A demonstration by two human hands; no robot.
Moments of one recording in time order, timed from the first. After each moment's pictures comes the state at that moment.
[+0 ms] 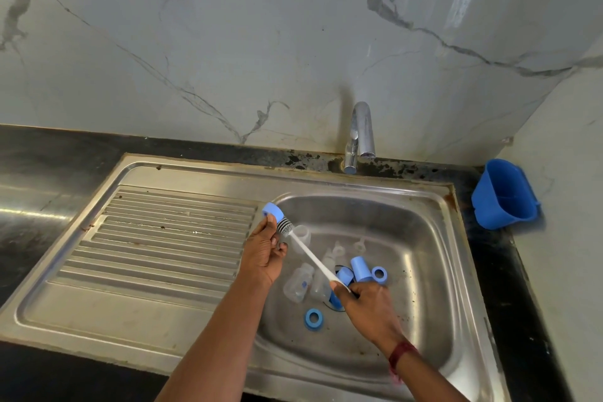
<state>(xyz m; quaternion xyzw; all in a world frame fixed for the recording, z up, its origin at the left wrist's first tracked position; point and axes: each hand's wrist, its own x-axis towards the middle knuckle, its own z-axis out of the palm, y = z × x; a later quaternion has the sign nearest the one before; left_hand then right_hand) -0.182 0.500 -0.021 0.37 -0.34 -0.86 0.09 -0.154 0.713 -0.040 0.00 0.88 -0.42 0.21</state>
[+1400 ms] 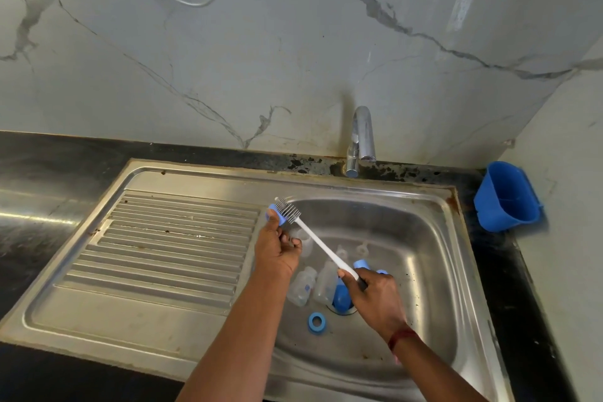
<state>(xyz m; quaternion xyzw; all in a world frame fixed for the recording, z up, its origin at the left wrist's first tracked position) -0.200 0.520 -0.003 0.42 -0.23 -0.87 0.11 -0.176 0.724 -0.074 -0.13 0.91 -0.39 0.01</state>
